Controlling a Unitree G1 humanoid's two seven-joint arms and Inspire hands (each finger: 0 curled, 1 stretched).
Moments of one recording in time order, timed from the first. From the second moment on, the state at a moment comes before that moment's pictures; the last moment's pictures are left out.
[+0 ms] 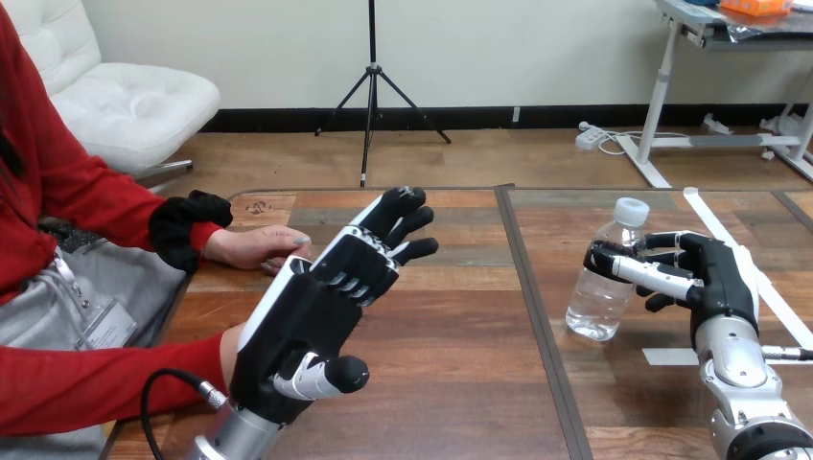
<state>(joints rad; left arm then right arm) -0.35 -0.04 0.29 1.02 -0.62 -1.03 -1.35 -0.65 -0.32 -0.19 1.29 -0.01 -0.29 -0.13</state>
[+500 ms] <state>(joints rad) -0.35 -0.04 0.30 1.02 -0.62 -1.02 -1.38 -0.64 -0.31 -0.22 1.29 0.03 -0.33 -0.09</state>
